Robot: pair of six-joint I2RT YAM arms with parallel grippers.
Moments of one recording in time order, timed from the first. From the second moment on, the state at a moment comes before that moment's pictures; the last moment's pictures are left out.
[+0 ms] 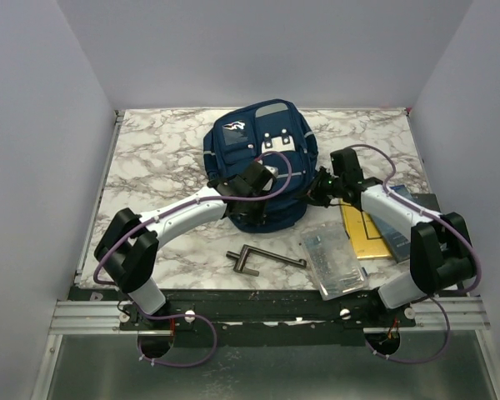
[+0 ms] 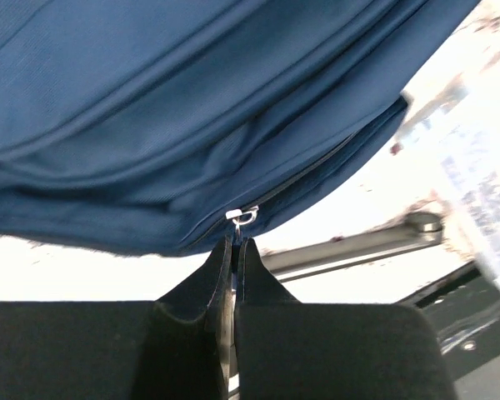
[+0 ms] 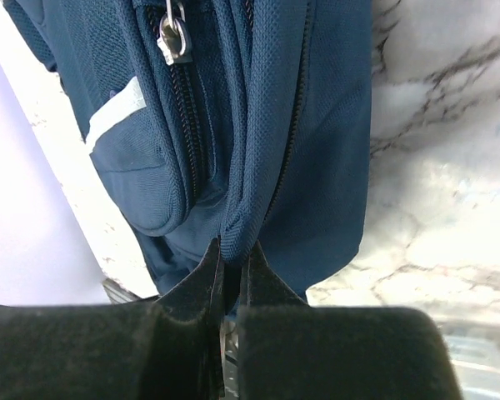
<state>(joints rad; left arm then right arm) -0.80 1.63 1.20 -0.55 0.04 -0.42 0.34 1.51 0.91 -0.23 -0.29 0.91</state>
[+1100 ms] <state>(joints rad) -0.46 1.64 1.14 -0.51 -0.15 0.05 0.29 1.61 1.09 -0.33 -0.42 0.52</state>
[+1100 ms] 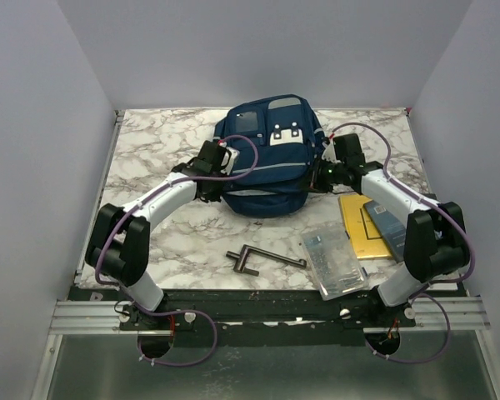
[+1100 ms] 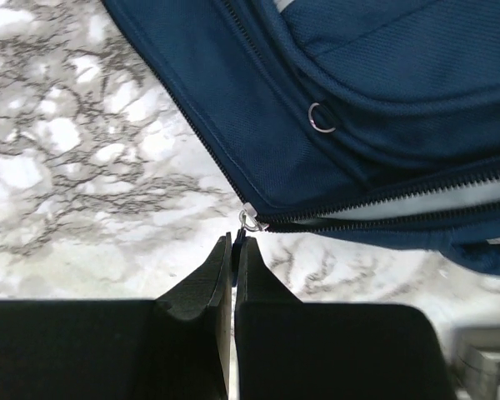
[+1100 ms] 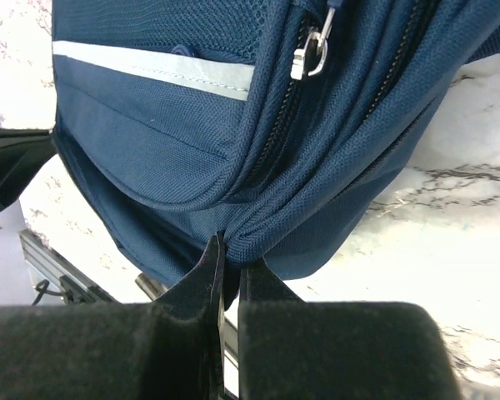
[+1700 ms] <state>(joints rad) -0.53 1.46 1.05 -0.59 0.25 -0.18 0.31 1.32 0.95 -0.36 -0.51 0.89</state>
